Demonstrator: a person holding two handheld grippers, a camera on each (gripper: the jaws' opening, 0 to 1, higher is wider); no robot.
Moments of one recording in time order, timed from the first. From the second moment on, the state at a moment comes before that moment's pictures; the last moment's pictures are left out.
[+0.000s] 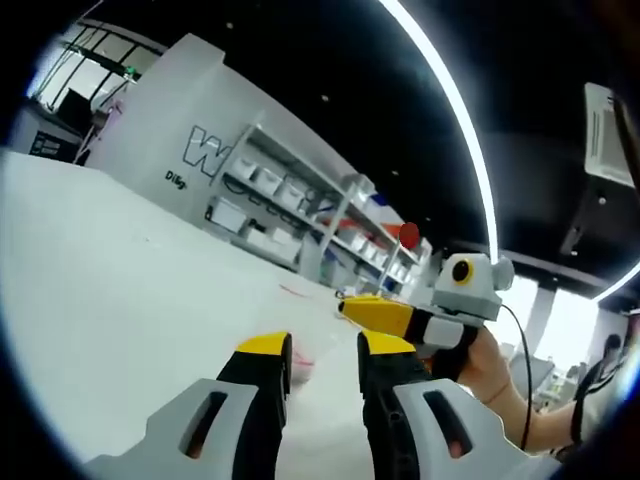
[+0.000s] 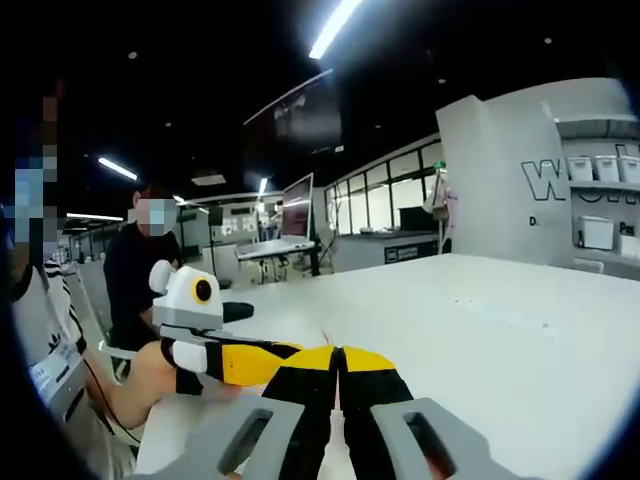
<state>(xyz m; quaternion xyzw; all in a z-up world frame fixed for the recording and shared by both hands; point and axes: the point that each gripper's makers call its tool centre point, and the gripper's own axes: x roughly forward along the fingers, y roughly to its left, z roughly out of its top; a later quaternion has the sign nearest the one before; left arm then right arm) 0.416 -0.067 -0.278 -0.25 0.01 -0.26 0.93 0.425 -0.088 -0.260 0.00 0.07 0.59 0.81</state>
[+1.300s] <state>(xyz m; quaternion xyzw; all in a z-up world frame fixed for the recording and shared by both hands) 0.421 -0.064 -0.273 -0.32 0.01 -0.28 0.91 0.416 -0.083 -0.262 0.03 0.10 0.62 0.78</state>
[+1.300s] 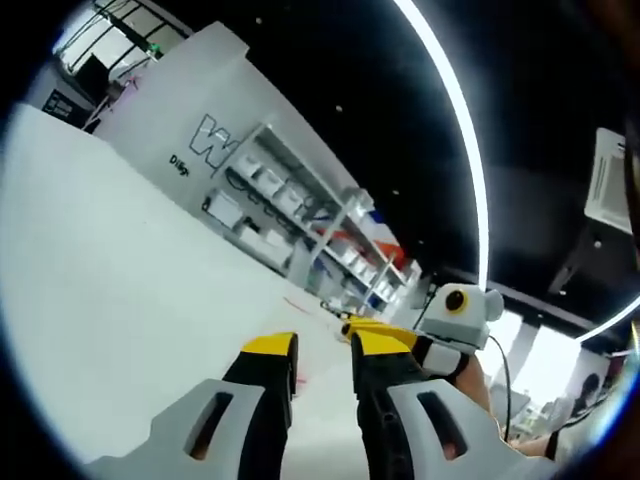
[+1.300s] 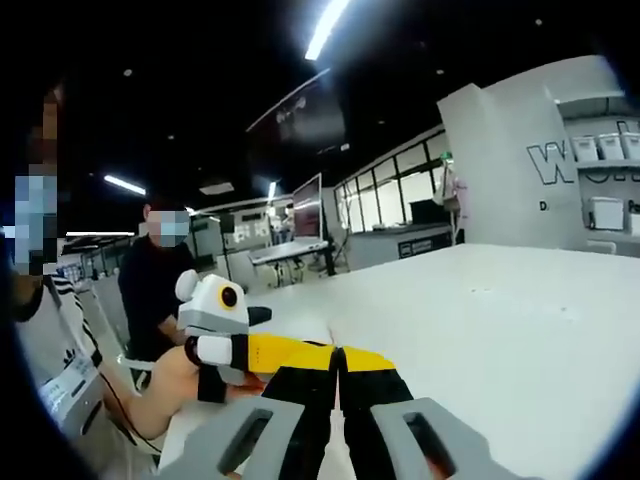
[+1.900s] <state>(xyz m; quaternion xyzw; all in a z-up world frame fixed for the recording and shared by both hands) 0.421 -0.063 -0.272 -0.34 0.01 -0.28 0.90 0.412 -0.082 -0.260 0.09 0.12 0.63 0.76</state>
